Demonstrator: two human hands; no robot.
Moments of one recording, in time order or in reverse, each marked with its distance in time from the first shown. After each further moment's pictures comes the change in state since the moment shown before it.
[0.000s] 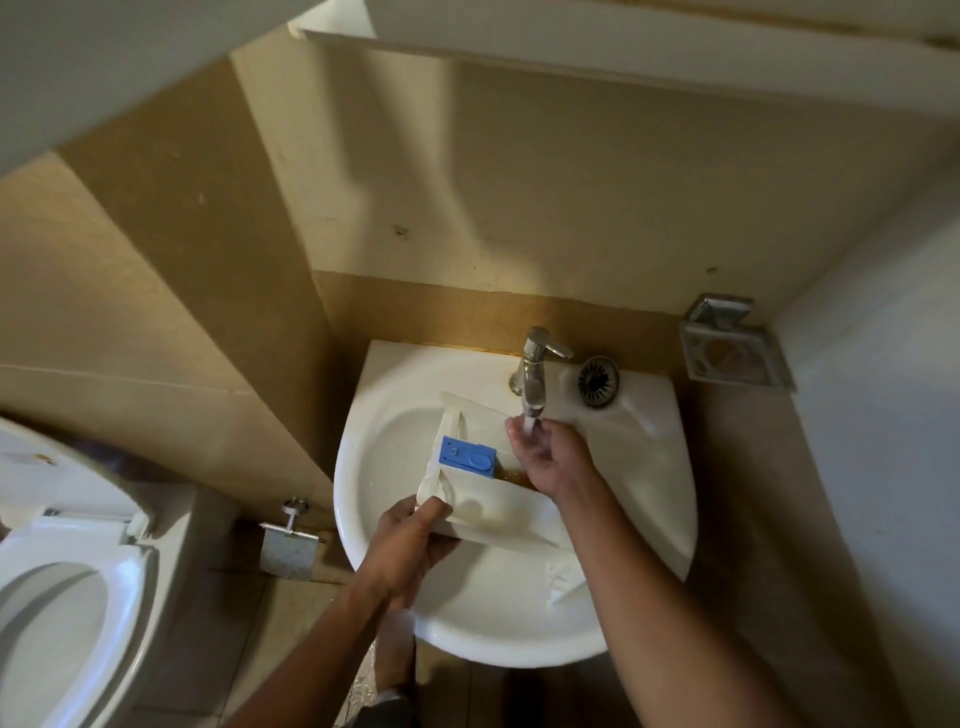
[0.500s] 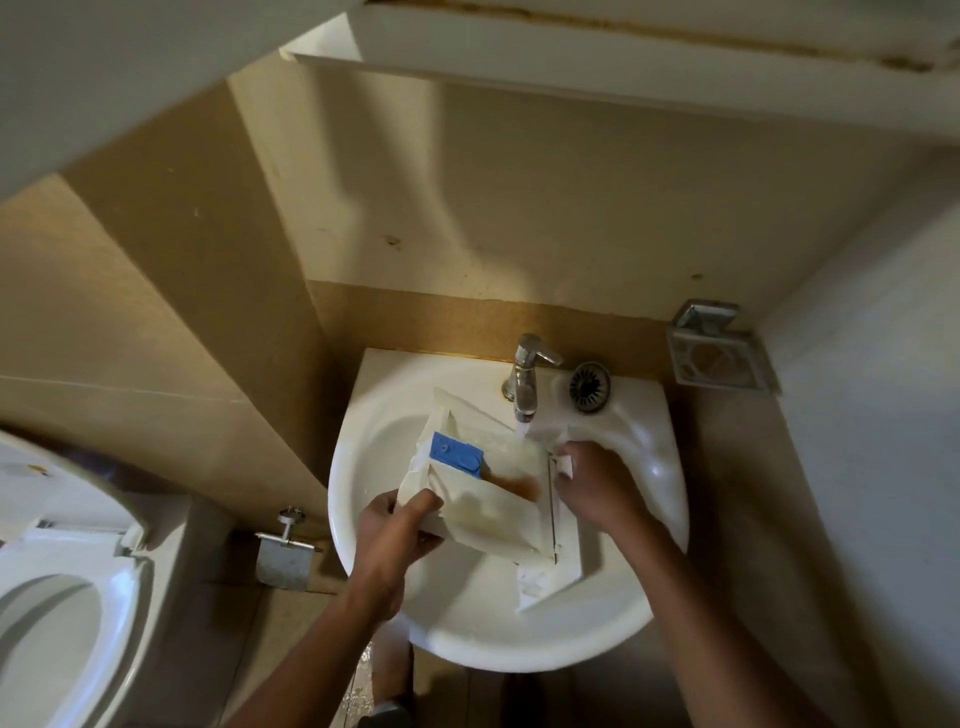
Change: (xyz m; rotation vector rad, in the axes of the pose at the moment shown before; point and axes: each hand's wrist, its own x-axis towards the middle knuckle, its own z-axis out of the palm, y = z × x) left_hand -0.003 0.006 0.002 0.111 0.184 0.097; right_hand -0.065 -0.035 -0.049 -1.736 0.065 -0.585
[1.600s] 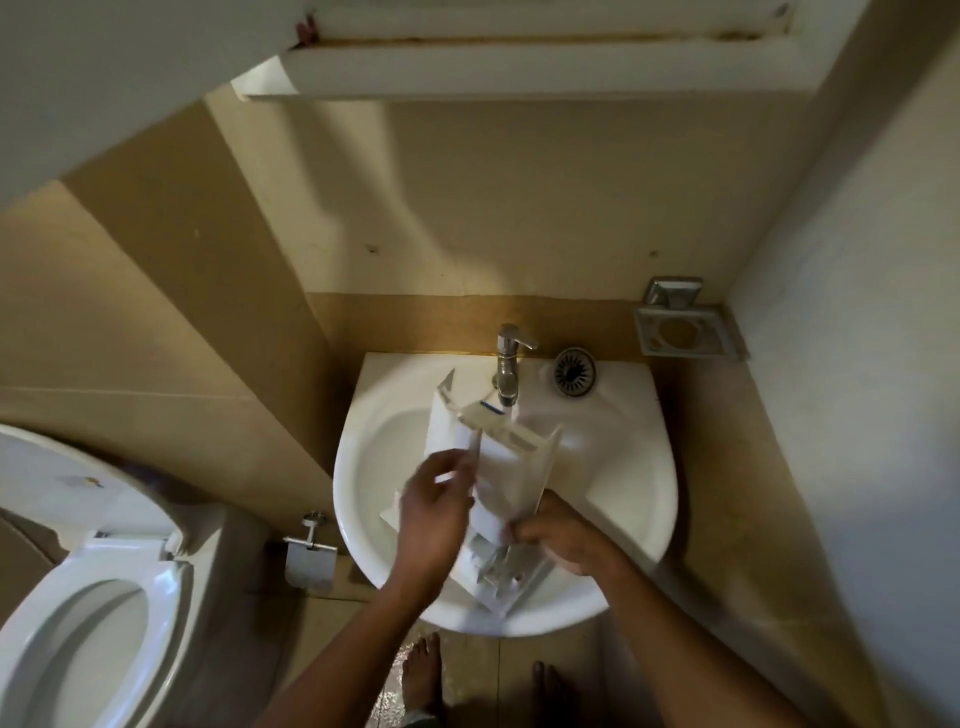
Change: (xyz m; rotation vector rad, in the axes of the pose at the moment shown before) left_hand -0.063 -0.006 0.057 0.307 -0.006 0.507; right_hand -0.057 0.024 0.046 0.922 -0.463 0.002
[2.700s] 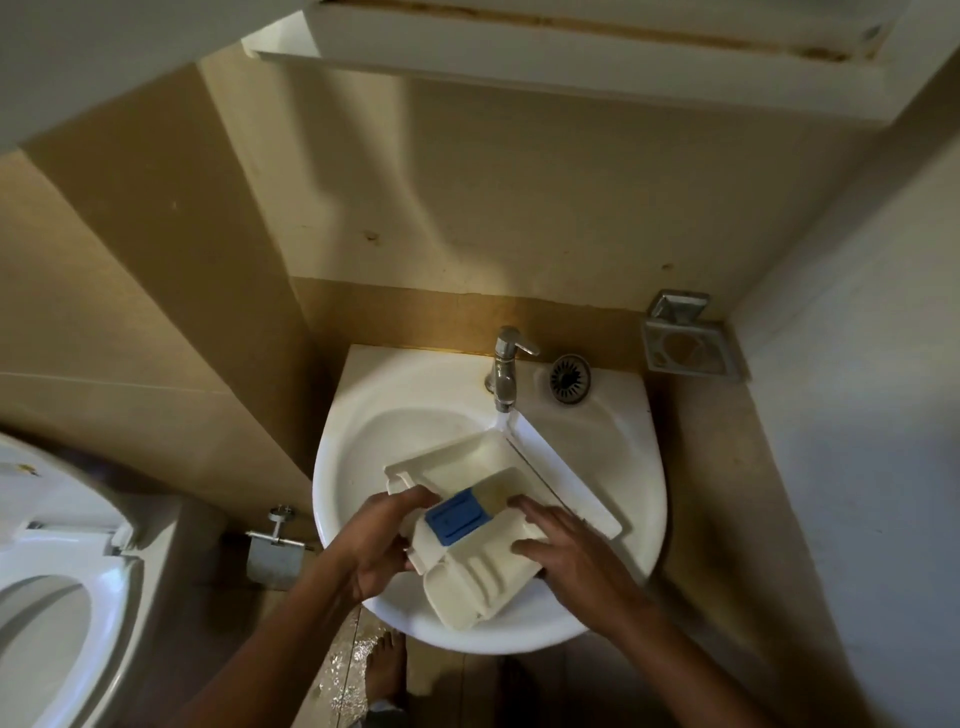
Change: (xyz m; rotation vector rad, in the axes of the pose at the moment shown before) left_hand 0.057 -0.043 -0.052 -0.282 -0.313 -0.636; right_hand -0.024 0.025 -0.016 -1.311 0.171 -0.570
